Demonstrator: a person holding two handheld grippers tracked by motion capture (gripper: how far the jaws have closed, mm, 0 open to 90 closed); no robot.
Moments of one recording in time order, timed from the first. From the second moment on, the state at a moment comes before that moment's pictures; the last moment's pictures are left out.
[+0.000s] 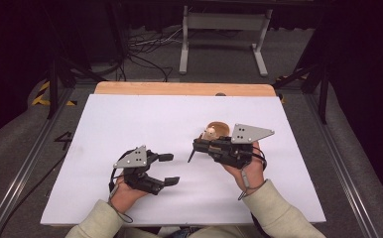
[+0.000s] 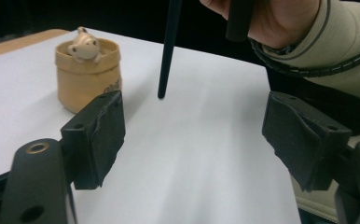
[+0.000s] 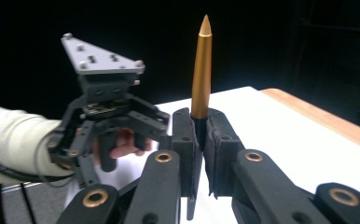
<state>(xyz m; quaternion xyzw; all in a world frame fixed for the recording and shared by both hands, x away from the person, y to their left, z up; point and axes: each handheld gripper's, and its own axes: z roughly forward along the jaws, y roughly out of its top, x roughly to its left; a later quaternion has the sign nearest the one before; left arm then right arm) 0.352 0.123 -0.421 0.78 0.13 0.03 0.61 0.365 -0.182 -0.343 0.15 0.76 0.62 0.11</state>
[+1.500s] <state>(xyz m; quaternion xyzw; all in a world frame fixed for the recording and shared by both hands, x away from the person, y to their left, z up) 0.352 0.148 -0.414 0.76 0.16 0.06 0.62 0.426 -0.230 -0.319 0.29 0.73 0.57 0.24</state>
